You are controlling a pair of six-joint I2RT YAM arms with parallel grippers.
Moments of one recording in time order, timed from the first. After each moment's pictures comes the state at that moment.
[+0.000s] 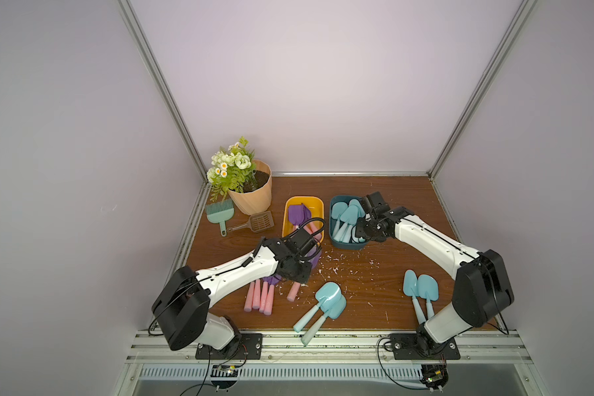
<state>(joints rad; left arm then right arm) -0.80 1.43 1.03 -0.80 0.01 -0.47 0.50 1.58 1.24 -0.69 0.20 0.60</state>
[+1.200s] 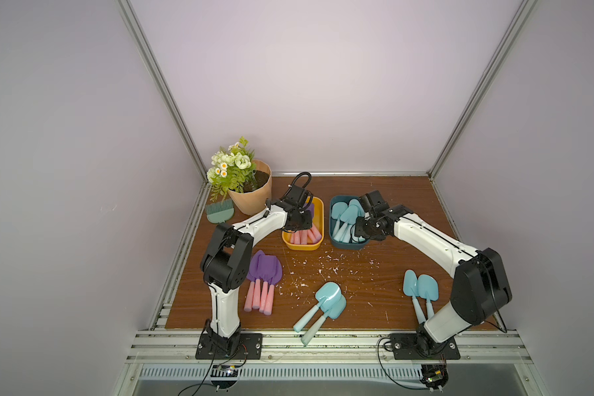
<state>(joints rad) -0.49 1.94 1.43 -0.53 0.09 -0.53 0.50 1.61 1.24 -0.71 0.20 0.58</state>
